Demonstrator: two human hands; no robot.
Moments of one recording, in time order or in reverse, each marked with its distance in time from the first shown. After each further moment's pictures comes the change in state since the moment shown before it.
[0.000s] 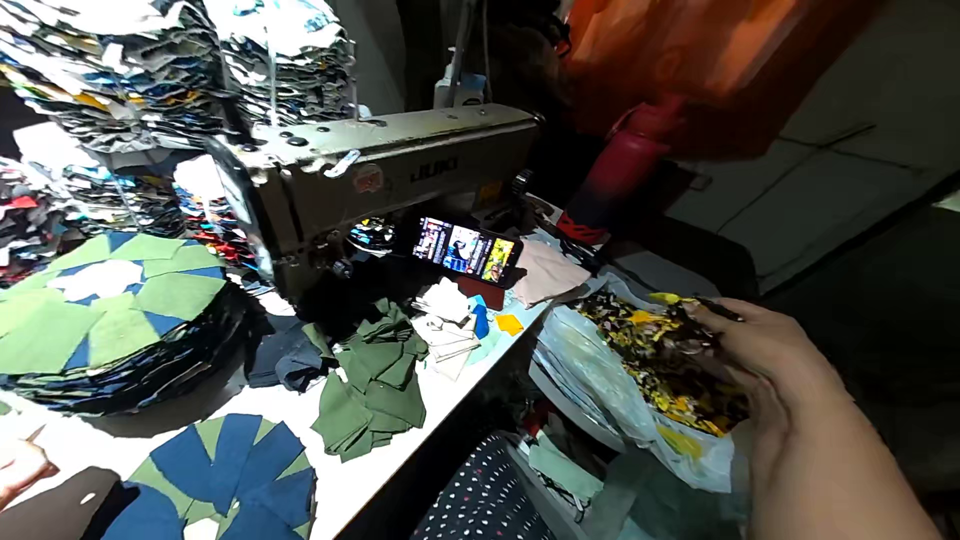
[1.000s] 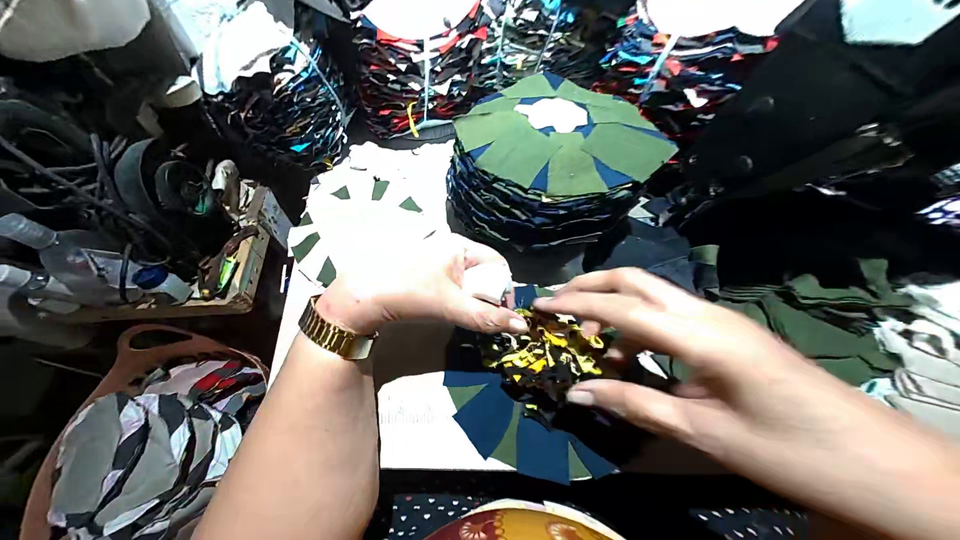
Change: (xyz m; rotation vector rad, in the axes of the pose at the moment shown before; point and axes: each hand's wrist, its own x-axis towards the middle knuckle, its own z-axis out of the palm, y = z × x) left_hand 0.045 -0.080 -0.048 0.081 -0.554 0.558; right_hand -0.281 -0.168 0.238 0.104 -1.238 -1.386
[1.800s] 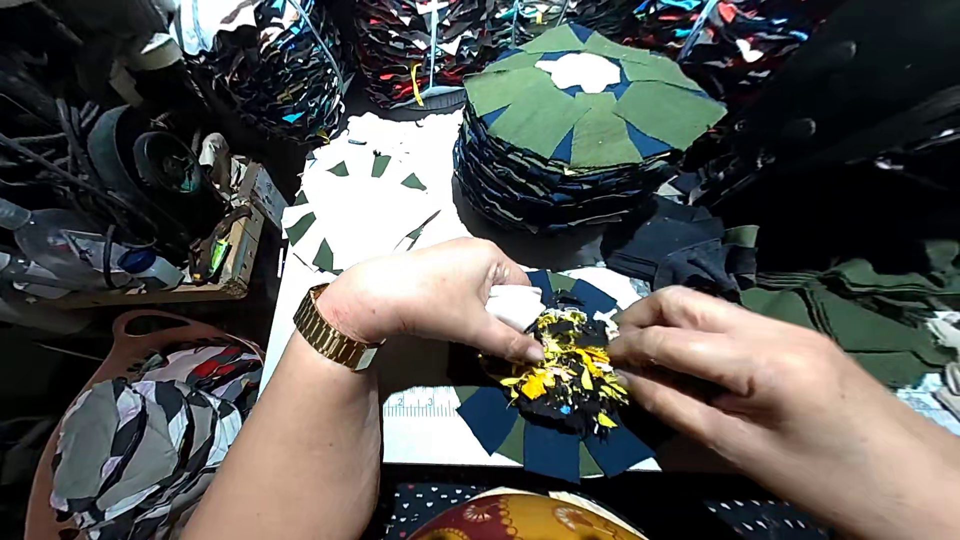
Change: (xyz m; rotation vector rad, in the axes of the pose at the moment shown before) left_hand 0.004 0.013 0.010 0.126 -0.143 -0.092; right_hand -0.025 0.016 0.007 -0.145 0.077 0.007
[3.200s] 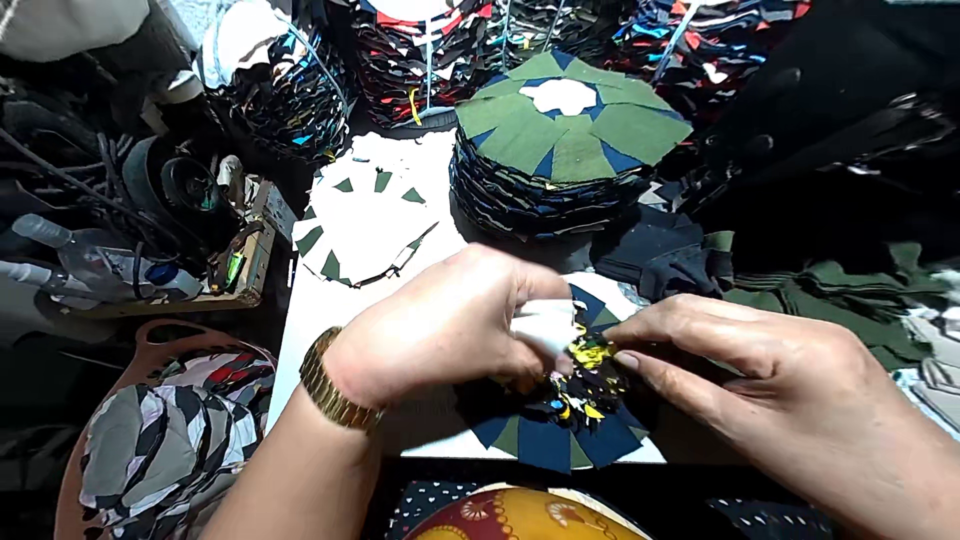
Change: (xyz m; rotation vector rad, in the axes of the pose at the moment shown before) left_hand -0.010 0.029 0.025 0.204 0.286 0.110; right_hand -0.004 -0.002 -0.004 0.032 0.132 0.072
